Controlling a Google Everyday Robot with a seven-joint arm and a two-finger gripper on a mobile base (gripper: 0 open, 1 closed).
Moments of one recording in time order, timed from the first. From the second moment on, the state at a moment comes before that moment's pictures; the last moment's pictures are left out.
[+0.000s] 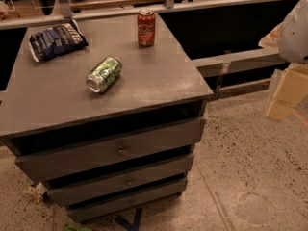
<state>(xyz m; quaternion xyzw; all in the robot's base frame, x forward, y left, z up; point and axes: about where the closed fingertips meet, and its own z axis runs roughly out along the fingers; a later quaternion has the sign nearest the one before) 0.438 -0.217 0.976 -0.60 0.78 -0.03 0.16</state>
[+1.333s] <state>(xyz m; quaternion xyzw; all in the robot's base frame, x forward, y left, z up) 0.464 -0.250 0.904 -0.35 0.87 0.12 0.32</state>
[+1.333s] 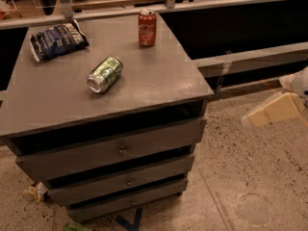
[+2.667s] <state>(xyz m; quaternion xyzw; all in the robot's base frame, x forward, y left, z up) 0.582 -0.275 0.912 -0.24 0.81 0.10 0.53</state>
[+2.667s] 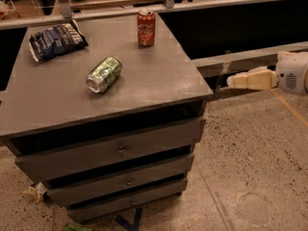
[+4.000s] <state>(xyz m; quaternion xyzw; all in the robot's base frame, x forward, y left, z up) 0.652 -0.168 0.913 -0.29 0.73 0.16 0.60</state>
